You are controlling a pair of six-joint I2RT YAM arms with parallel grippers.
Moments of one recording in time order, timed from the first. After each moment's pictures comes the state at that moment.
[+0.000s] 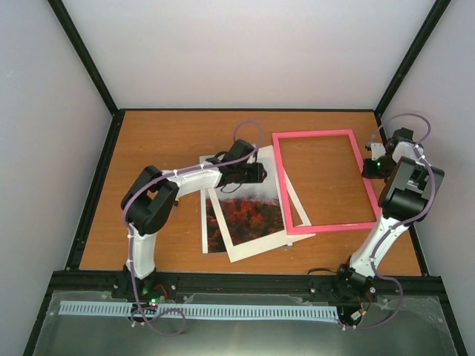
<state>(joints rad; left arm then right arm) -0.71 2.00 1.38 -0.18 0.16 -0.64 -0.45 2.04 1.48 -0.79 -0.25 -0.51</state>
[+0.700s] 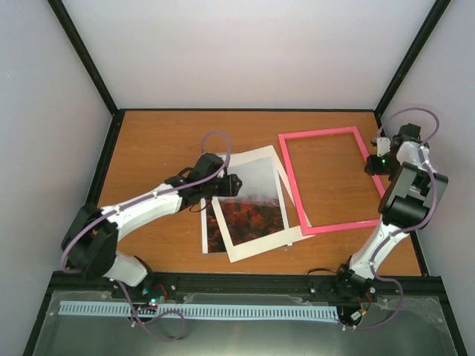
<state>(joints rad) -0.71 1.50 0.97 -0.24 0.03 -0.60 -0.46 2.01 1.51 -0.76 -0.20 -0.52</state>
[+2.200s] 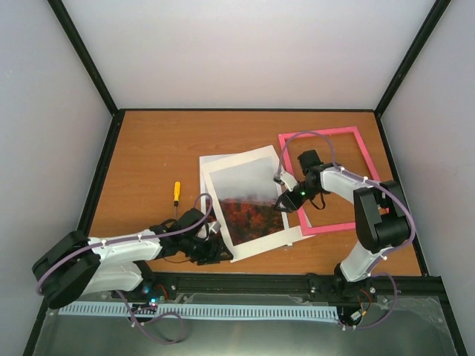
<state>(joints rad) -0.85 1.15 0.30 -0.12 0.60 -0.96 0.29 1.67 0.96 -0.65 -0.60 -0.50</state>
